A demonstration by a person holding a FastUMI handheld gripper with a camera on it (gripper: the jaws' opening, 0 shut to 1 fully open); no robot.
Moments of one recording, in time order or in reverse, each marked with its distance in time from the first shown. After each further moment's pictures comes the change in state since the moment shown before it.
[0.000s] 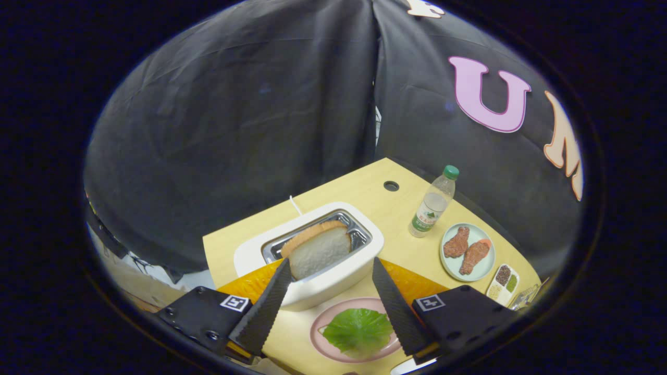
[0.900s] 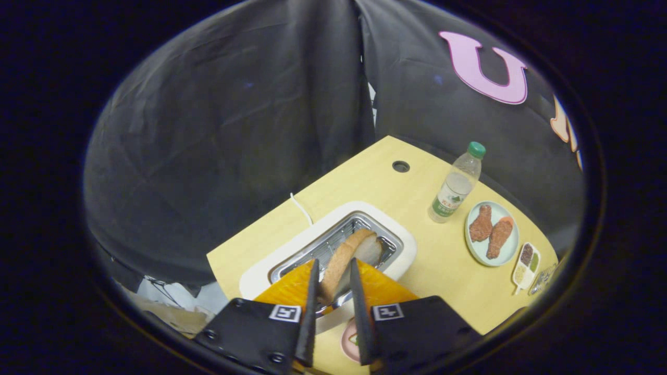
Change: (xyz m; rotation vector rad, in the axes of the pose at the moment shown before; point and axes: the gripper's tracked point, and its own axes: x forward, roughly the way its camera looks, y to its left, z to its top) arm 0.044 0.013 -0.007 0.125 0.108 -0.024
